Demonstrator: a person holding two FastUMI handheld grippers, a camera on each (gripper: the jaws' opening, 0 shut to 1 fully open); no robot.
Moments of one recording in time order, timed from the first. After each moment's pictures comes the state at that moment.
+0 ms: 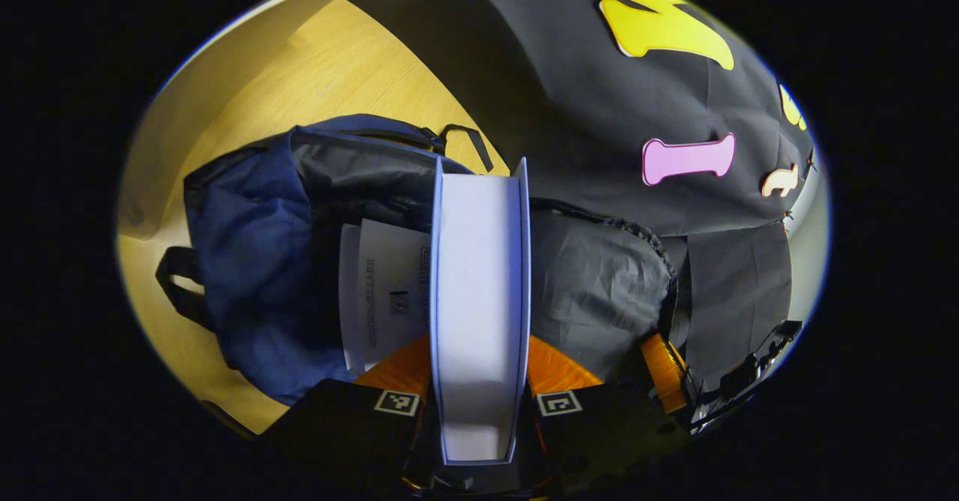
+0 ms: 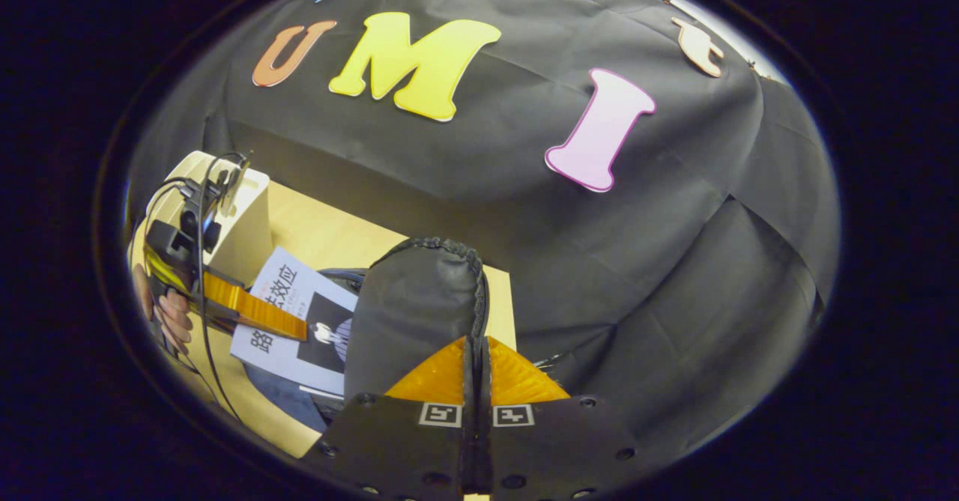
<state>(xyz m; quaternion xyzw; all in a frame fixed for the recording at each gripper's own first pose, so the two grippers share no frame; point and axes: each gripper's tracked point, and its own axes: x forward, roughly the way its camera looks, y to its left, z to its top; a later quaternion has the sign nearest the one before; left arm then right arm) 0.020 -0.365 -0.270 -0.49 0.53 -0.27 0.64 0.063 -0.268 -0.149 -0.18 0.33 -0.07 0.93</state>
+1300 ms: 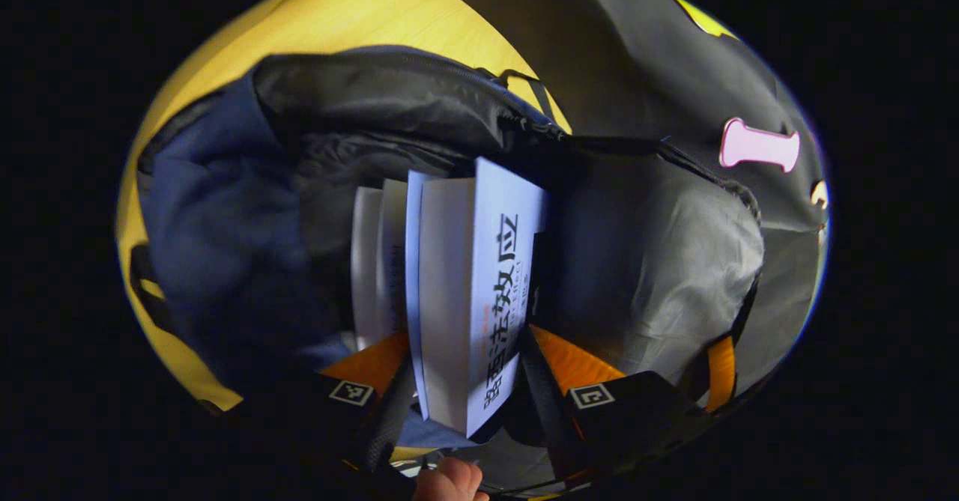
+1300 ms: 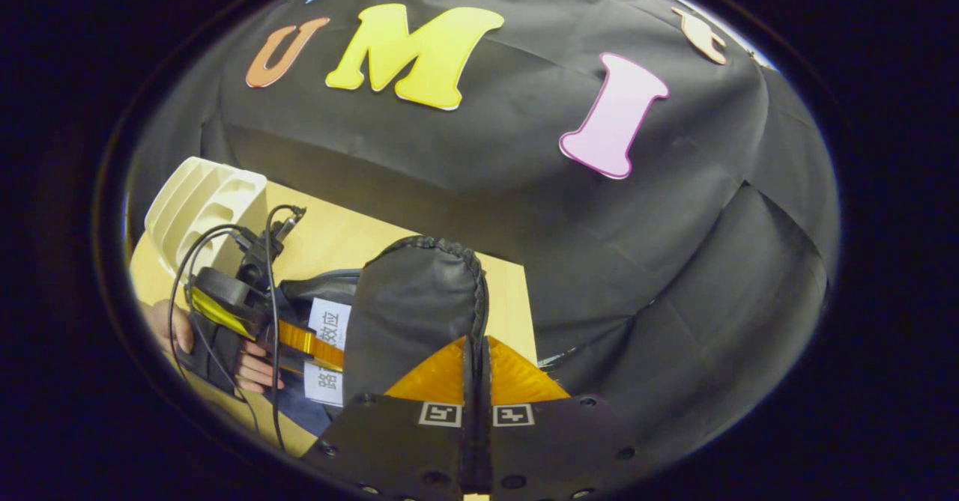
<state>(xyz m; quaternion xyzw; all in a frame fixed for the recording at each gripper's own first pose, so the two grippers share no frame) 0.009 -0.375 -0.337 -0.40 0.65 -0.23 0.61 0.082 -0.251 -0.172 -0.14 0.35 -0.06 0.93</state>
